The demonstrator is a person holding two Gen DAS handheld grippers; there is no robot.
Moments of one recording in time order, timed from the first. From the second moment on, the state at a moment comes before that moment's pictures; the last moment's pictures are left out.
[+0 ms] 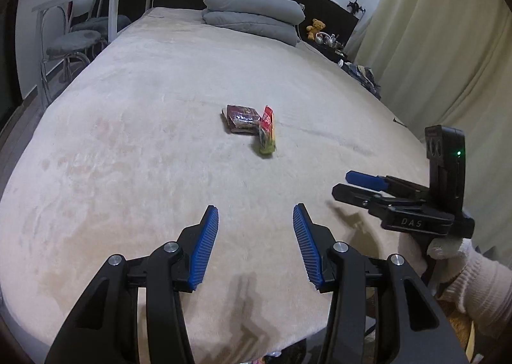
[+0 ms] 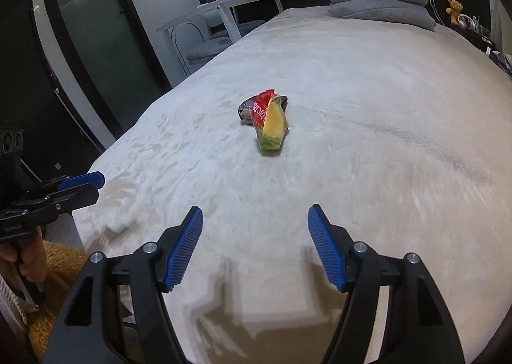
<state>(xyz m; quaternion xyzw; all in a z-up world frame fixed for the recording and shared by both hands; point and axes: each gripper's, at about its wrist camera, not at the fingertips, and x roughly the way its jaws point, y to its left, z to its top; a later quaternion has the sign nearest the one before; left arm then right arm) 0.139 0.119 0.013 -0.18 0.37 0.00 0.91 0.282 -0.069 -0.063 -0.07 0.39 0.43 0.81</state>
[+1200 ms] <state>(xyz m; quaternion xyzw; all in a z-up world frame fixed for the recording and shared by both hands) 0.194 0.139 -0.007 -0.17 0.40 0.05 0.90 0.360 -0.002 -0.064 -0.08 0.39 0.40 0.83</state>
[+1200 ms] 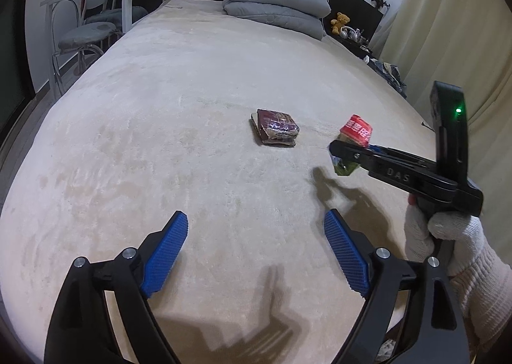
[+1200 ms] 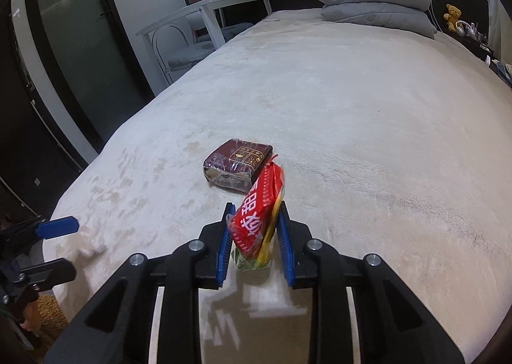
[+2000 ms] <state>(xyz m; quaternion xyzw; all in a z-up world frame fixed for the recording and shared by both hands) 0.348 0.125 -0.047 -0.08 0.41 0.07 0.90 0.330 -0.098 -0.030 -0.03 0.38 0.40 0.83</state>
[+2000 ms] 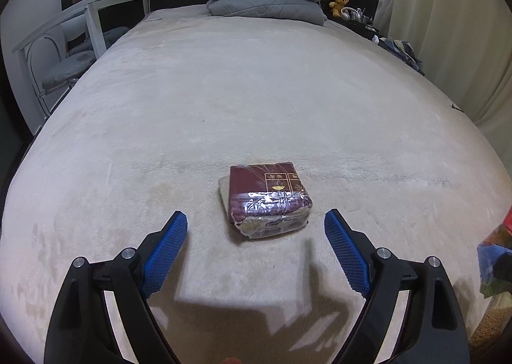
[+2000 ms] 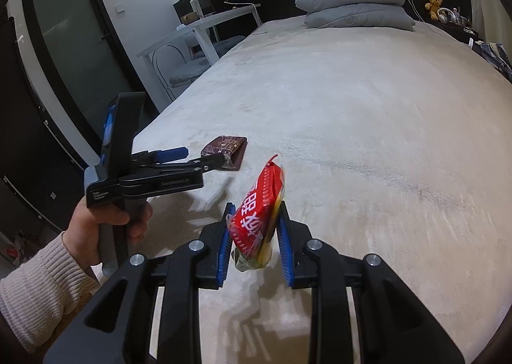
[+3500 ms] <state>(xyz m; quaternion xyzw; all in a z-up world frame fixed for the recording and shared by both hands) 0.221 0.080 0.025 -0.13 0.30 0.07 0.94 0.263 -0.145 -0.014 -0.01 0.32 0.39 0.86</state>
